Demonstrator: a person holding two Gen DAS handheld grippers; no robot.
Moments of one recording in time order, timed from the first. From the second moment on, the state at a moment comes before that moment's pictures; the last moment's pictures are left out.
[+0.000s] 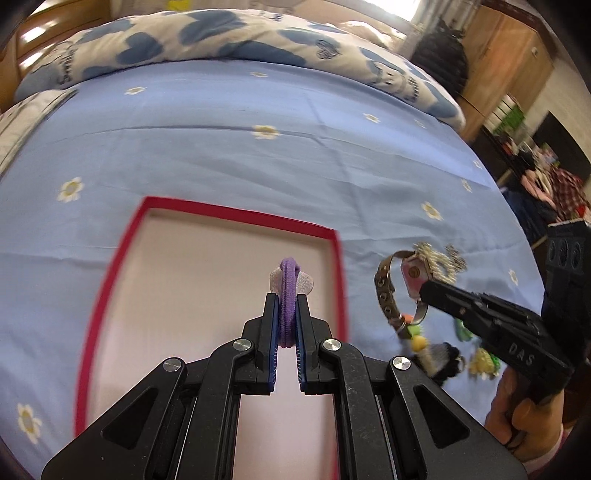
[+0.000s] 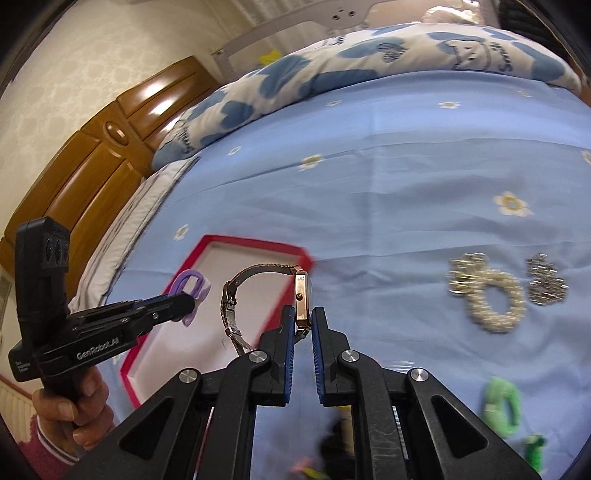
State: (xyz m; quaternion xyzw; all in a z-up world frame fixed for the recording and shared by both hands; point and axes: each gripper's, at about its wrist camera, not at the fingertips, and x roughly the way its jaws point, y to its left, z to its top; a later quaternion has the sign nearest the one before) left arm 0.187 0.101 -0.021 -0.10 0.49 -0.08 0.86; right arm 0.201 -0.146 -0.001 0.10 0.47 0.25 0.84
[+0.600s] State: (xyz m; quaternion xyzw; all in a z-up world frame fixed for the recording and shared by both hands) left arm 0.227 0.156 -0.068 -0.09 0.52 -0.03 0.85; right arm 0.232 -0.048 -0.035 0.04 0.50 0.27 0.82
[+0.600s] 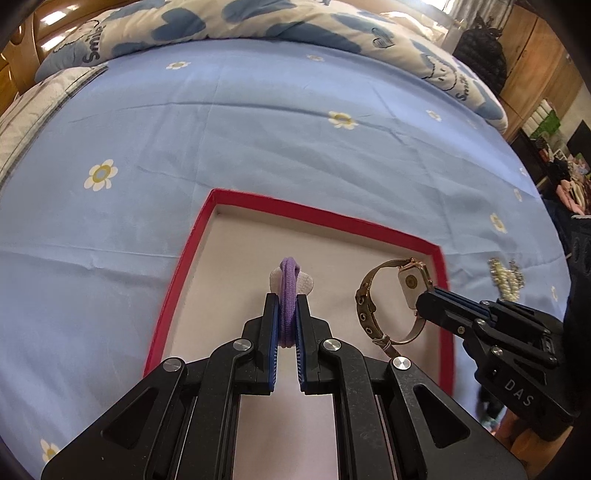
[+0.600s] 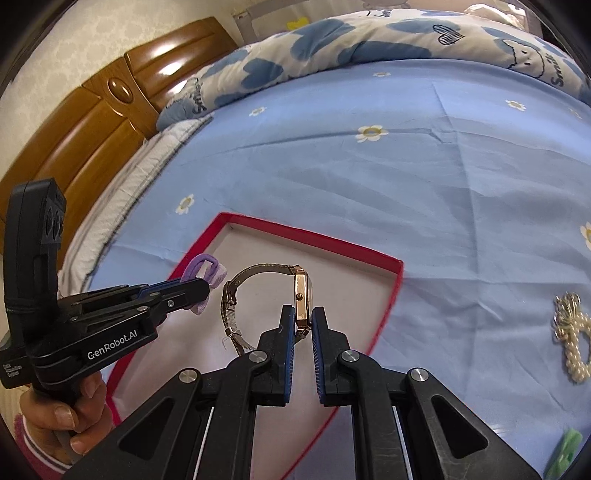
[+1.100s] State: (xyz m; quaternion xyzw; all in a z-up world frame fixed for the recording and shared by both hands) left arm 0.231 0.154 -0.089 -0.07 0.54 -0.02 0.84; right arm 0.241 -0.031 -0.060 0.00 0.53 0.26 0.80
